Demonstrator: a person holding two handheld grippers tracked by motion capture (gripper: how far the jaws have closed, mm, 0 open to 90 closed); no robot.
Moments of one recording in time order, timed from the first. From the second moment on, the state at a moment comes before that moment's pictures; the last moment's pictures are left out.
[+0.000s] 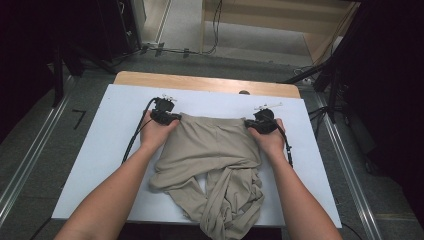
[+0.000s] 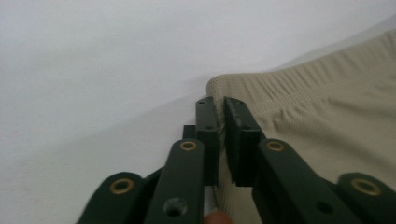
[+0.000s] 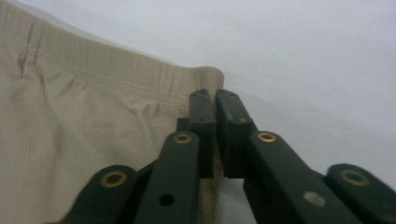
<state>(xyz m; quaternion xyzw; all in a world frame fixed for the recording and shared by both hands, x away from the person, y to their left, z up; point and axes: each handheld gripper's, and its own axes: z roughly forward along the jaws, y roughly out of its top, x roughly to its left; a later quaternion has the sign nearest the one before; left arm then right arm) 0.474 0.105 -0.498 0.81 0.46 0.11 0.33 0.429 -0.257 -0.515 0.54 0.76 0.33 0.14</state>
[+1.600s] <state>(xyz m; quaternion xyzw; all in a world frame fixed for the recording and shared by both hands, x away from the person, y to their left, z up) 0.380 0.120 -0.461 0.80 0.36 0.05 0.48 0.342 -0.238 -0.469 0.46 0.75 0.45 0.13</state>
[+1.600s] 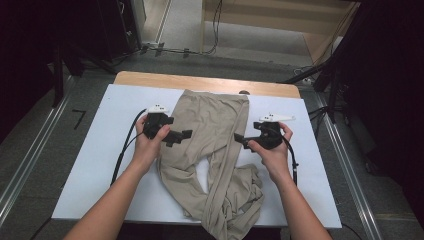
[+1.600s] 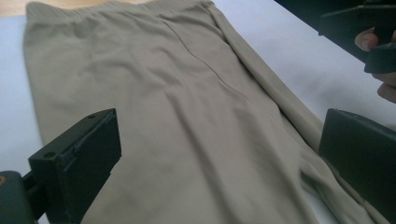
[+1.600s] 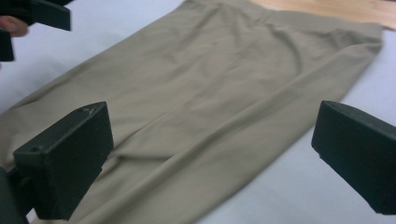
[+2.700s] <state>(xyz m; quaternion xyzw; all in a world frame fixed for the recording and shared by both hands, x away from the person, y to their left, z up) 0.232 0.149 -0.501 0.82 0.34 0.03 0.45 0.180 -0.149 -0.497 0.40 0.83 0.36 0.14</state>
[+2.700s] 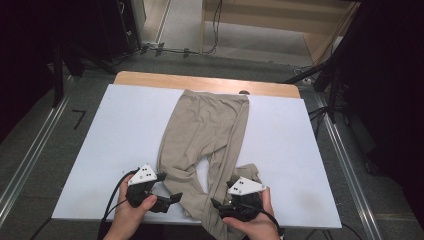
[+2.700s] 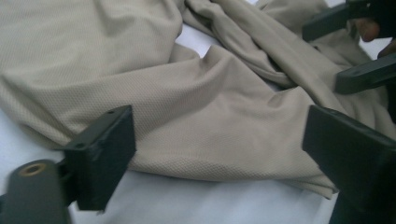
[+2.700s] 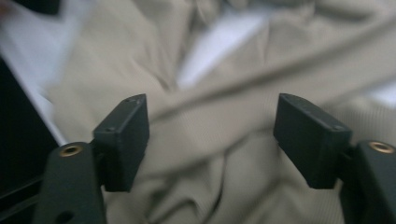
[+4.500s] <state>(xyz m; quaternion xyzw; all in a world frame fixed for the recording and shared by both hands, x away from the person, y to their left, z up) 0.228 0.052 -0.508 0.88 0.27 0.12 0.36 0.184 -0.223 -0.500 0.46 0.80 0.35 0.16</state>
